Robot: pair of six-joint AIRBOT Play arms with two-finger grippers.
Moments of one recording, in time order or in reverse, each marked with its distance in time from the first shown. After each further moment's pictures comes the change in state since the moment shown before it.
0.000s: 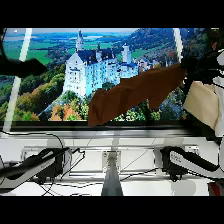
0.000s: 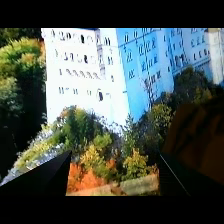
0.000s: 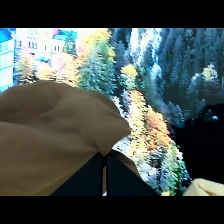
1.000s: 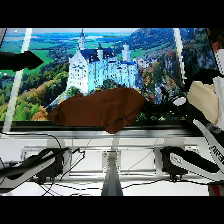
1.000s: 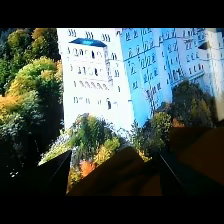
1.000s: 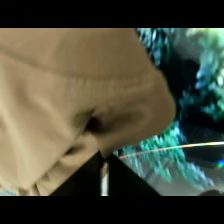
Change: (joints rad) left arm 0.025 0.000 0.122 -0.019 0.025 -0.001; right arm 0.185 -0.005 -0.793 0.790 -0.220 -0.068
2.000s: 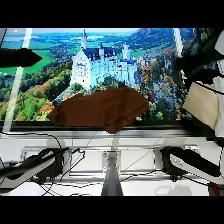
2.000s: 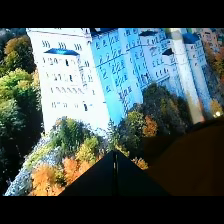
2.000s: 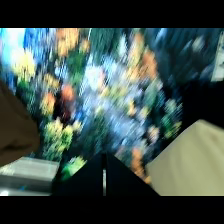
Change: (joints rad) left arm 0.000 0.000 0.000 -0.118 0.011 0.056; right arm 0.077 0.058 0.985 -0.952 0.705 0.106
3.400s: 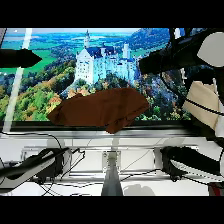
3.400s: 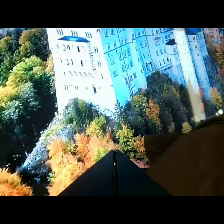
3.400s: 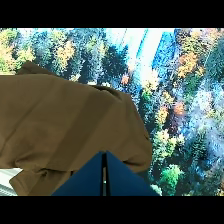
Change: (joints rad) left arm -0.001 0.000 0.000 -0.002 -0.004 0.000; right arm 0.516 -0.047 0.322 -0.064 0.077 0.351
